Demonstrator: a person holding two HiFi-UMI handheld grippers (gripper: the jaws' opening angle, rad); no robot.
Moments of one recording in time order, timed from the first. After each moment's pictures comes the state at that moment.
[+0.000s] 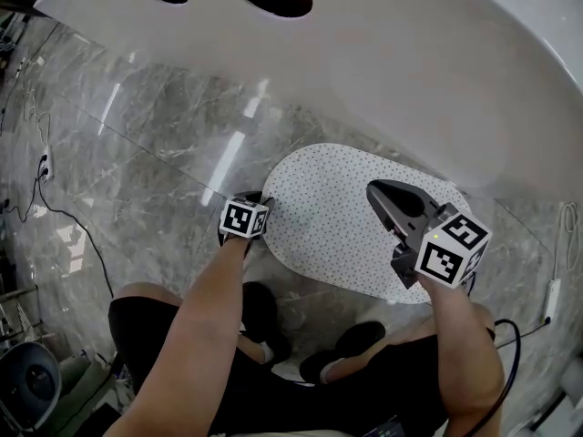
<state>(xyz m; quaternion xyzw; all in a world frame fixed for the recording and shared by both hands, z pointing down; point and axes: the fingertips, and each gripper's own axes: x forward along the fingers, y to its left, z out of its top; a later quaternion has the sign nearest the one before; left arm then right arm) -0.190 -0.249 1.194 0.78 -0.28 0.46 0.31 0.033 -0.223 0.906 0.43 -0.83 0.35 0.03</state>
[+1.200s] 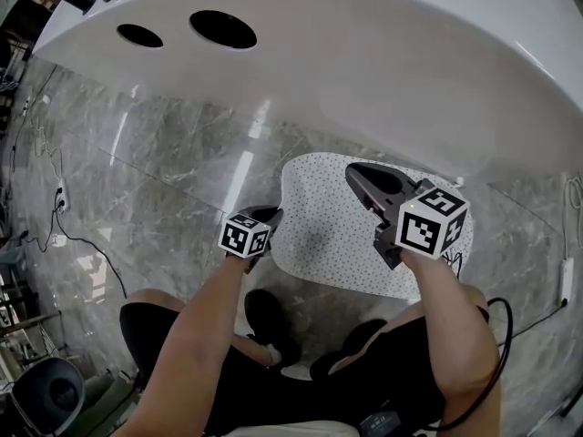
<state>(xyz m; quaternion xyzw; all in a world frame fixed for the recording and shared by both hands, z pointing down) -0.124 -0.222 1.122 0.84 -0.20 0.42 0.28 0.061 -0.241 0.891 0.44 -0.82 0.36 -0.04</state>
